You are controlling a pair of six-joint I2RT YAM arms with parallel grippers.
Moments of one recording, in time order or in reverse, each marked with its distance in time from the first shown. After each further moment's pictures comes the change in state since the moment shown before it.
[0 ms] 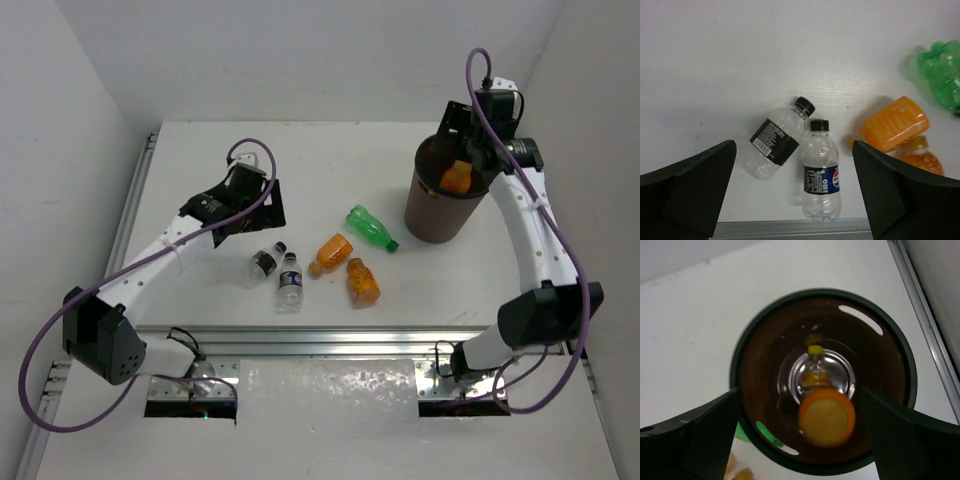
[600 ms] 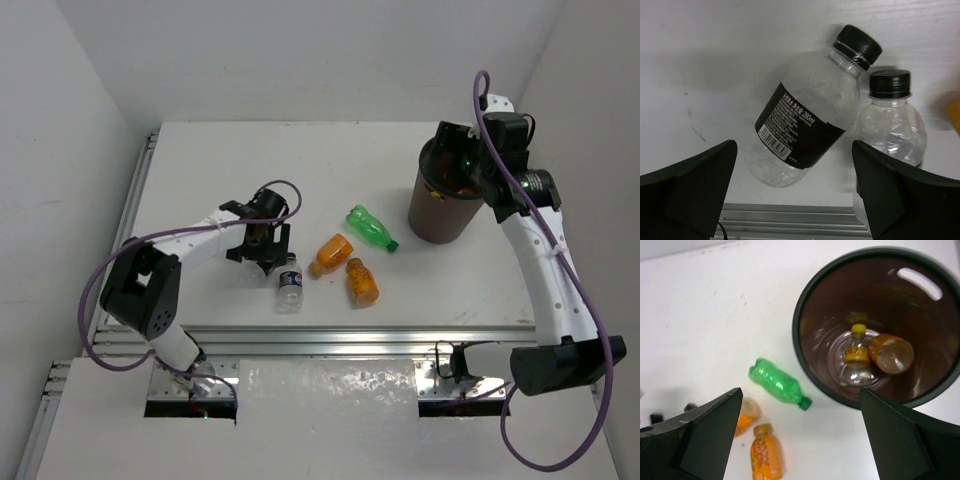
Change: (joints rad) left arm 0.008 0.266 -0.105 -0.052 0.068 0.134; right arm 0.036 -0.202 -0.123 -0.050 -0.166 -0.039
